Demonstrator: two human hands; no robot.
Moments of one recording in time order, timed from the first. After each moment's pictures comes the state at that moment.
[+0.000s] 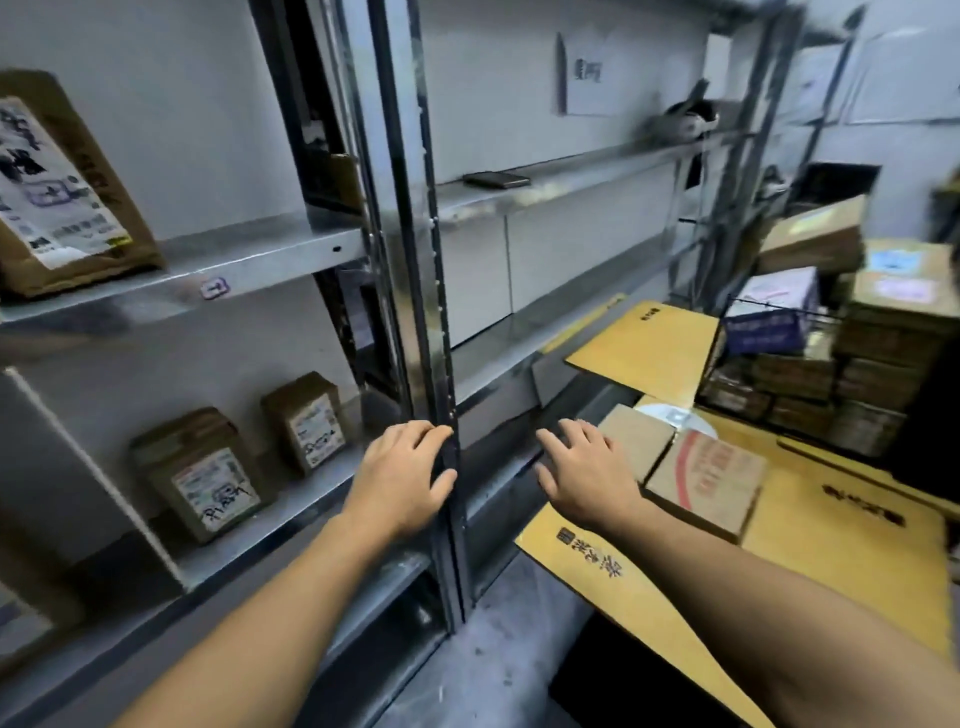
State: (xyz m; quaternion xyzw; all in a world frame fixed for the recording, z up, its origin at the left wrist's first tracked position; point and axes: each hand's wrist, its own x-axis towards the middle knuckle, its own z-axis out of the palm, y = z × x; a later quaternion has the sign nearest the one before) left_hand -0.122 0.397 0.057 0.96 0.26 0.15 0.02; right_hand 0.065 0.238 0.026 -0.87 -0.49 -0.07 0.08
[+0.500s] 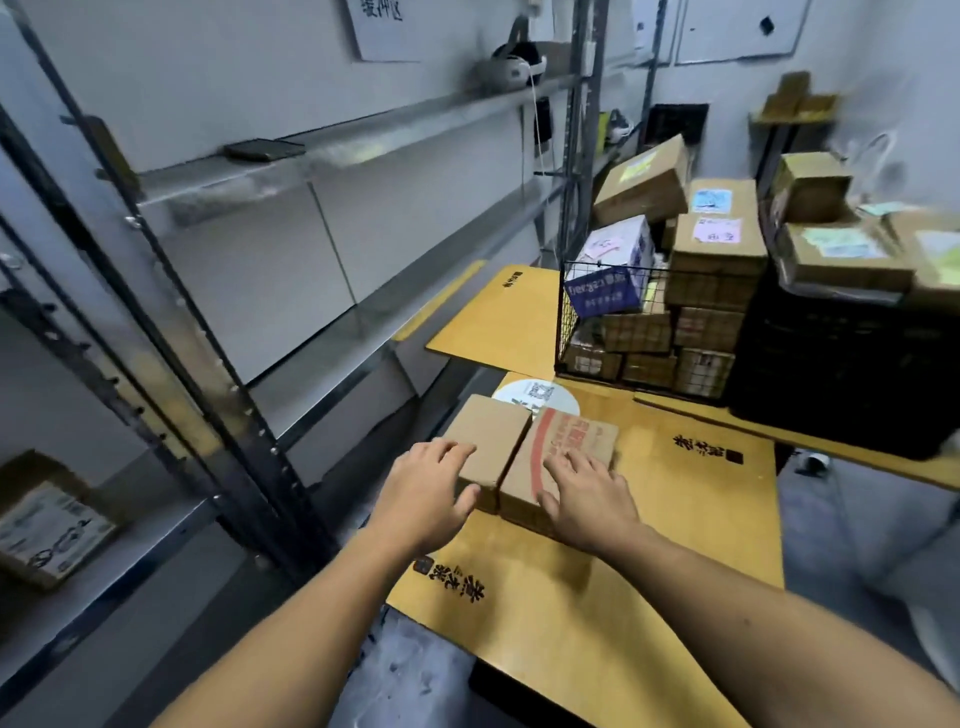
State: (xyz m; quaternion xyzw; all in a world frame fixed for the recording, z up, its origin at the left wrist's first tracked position) left_hand 0.113 0.287 0.002 0.99 0.11 0.08 0.08; right_hand 0.235 0.107 -0.052 -0.95 -0.29 0.07 0.09
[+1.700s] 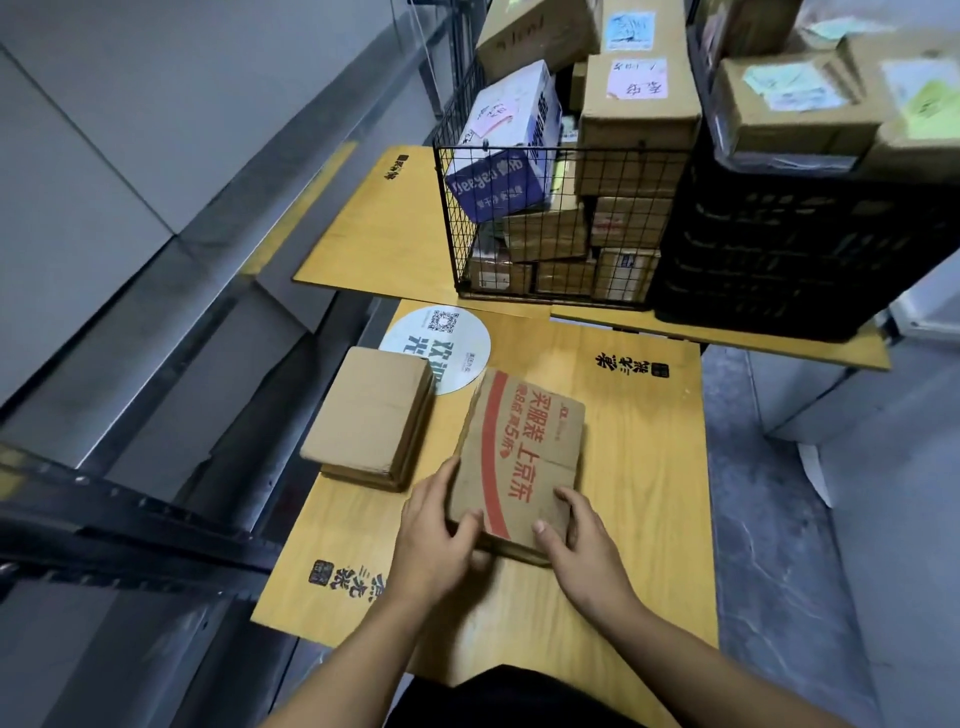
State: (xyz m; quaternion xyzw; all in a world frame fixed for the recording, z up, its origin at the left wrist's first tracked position) left_hand 0.192 0.202 -0.125 0.88 0.19 0.01 0.44; right_hand 0.232 0.012 -0.159 -0.84 0.03 0.24 0.49
